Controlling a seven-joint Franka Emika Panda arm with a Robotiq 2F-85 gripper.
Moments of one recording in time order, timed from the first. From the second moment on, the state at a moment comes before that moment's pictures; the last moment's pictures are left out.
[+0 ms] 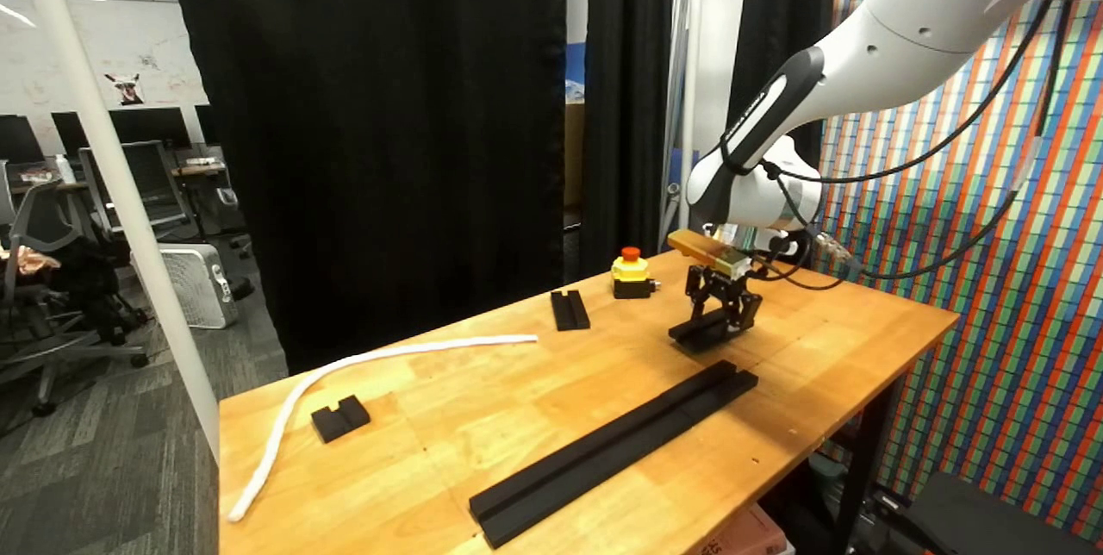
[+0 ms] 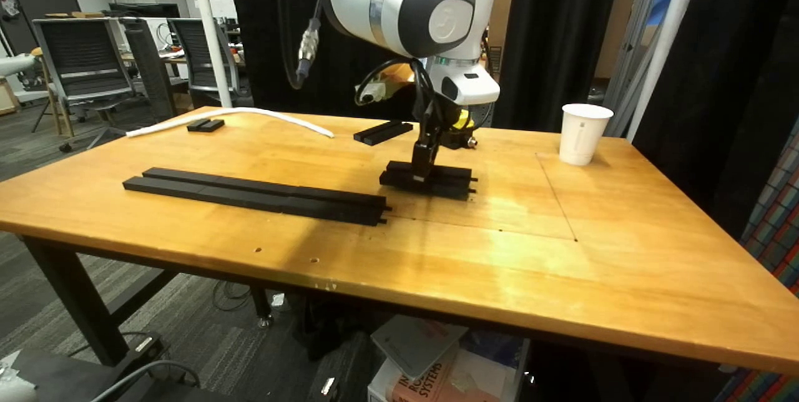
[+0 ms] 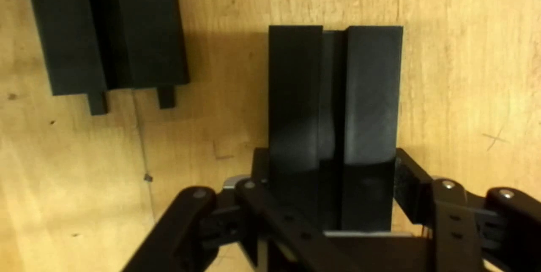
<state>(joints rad) -0.13 0.25 -0.16 -2.23 0.33 2.52 1.05</state>
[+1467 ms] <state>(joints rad) -0.19 0.10 -0.22 -2.47 0.28 2.54 0.90</state>
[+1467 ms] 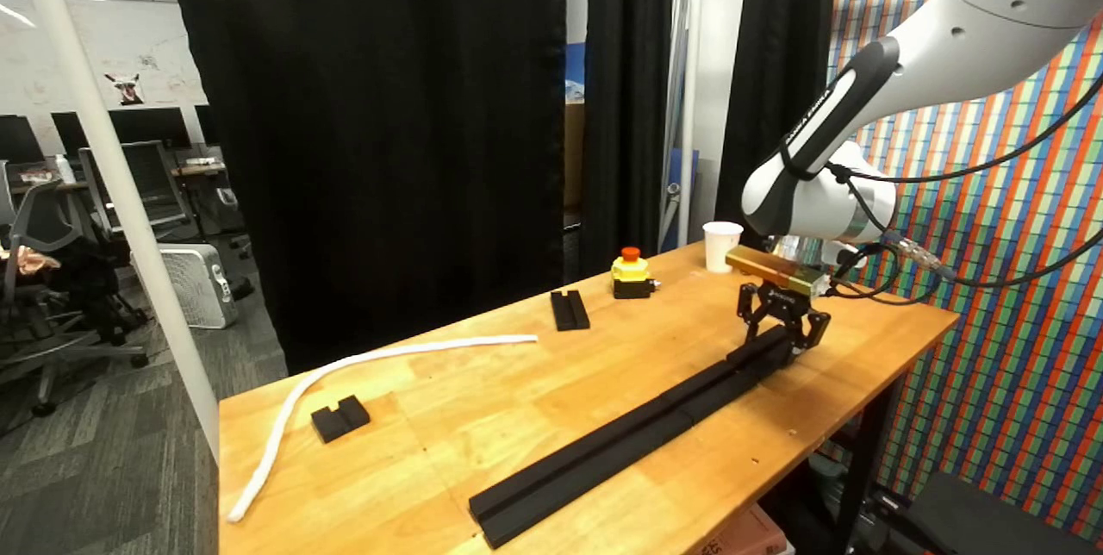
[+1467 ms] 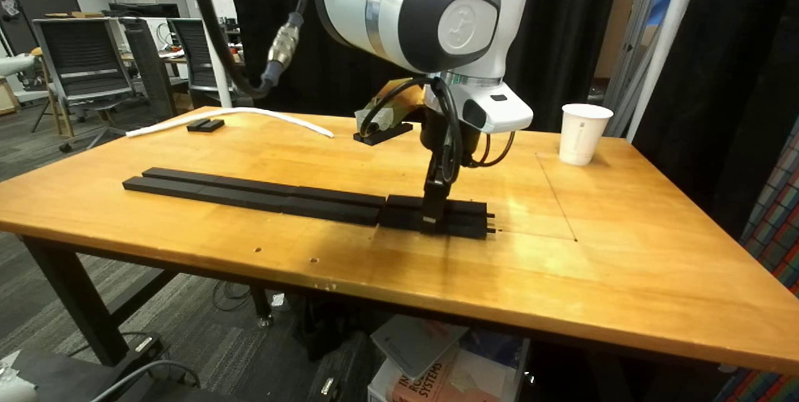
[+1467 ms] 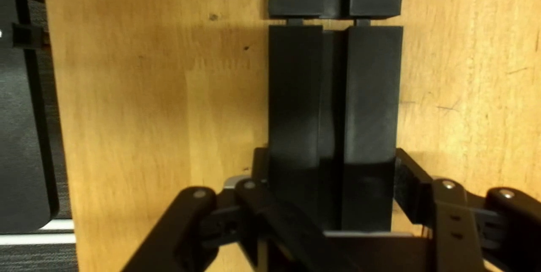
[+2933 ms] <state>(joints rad) -0.15 0.13 -0.19 -2.45 0.29 2.52 0.92</state>
